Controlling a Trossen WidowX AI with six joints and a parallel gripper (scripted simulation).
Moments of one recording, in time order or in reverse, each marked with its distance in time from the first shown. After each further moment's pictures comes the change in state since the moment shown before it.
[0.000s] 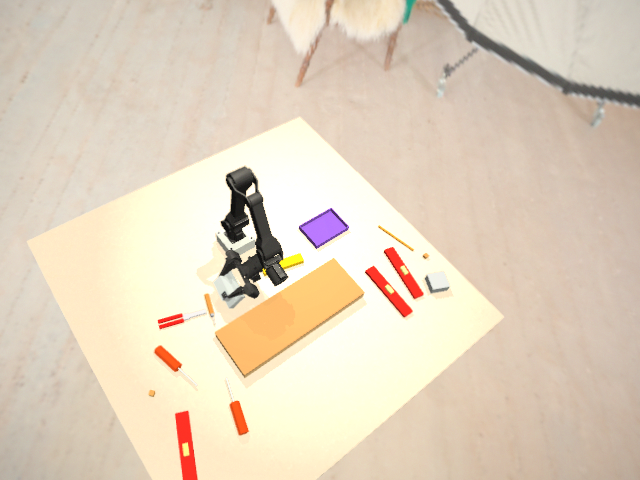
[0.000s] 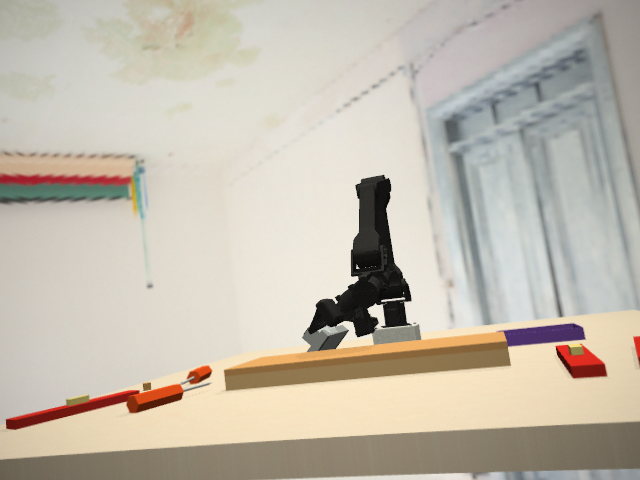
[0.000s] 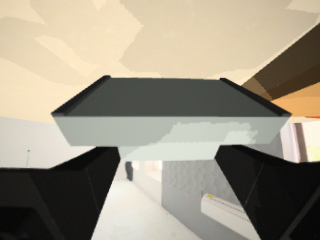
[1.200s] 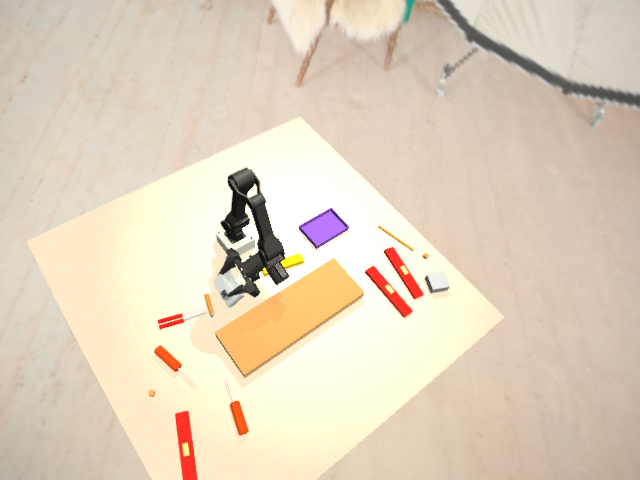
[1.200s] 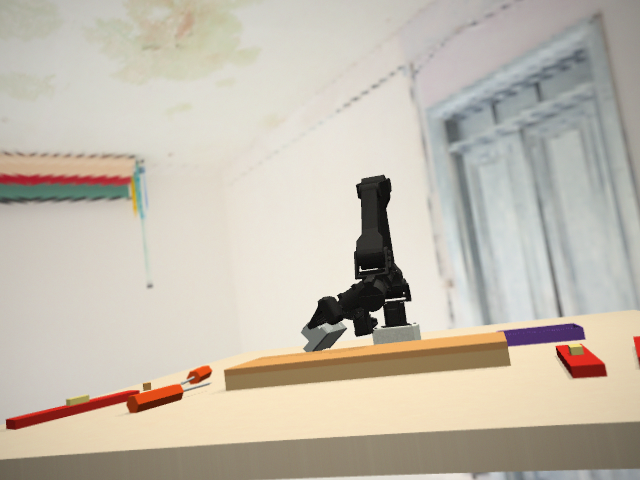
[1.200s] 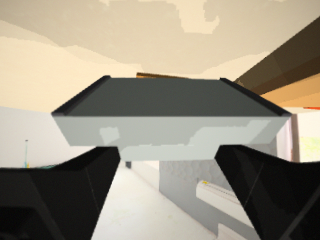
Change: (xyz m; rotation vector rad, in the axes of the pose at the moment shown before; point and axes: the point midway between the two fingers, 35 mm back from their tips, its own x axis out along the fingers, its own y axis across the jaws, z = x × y) arm -0.004 0.001 -0.007 -0.007 0.089 -0.016
